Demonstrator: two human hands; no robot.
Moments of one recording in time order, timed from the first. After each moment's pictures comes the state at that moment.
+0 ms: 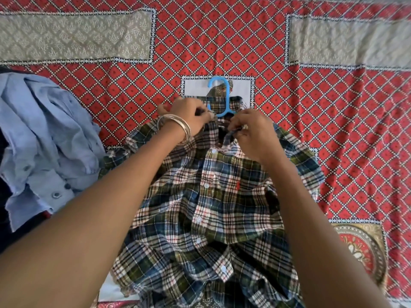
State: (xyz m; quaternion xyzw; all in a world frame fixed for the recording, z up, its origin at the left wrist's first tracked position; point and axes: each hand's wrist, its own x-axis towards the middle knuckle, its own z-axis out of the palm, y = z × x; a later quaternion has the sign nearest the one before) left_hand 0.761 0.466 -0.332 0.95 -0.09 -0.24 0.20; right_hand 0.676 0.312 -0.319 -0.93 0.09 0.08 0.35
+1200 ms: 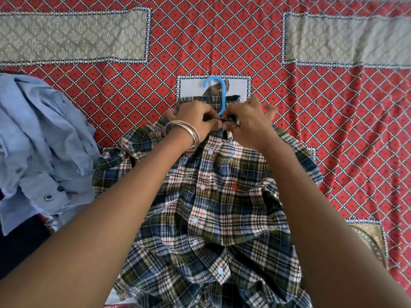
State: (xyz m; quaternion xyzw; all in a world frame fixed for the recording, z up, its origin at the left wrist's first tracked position) left_hand 0.744 0.451 -0.327 0.94 -0.12 -0.23 0.23; right_hand 0.696 0.308 -0.319 -0.96 0.06 0.16 0.23
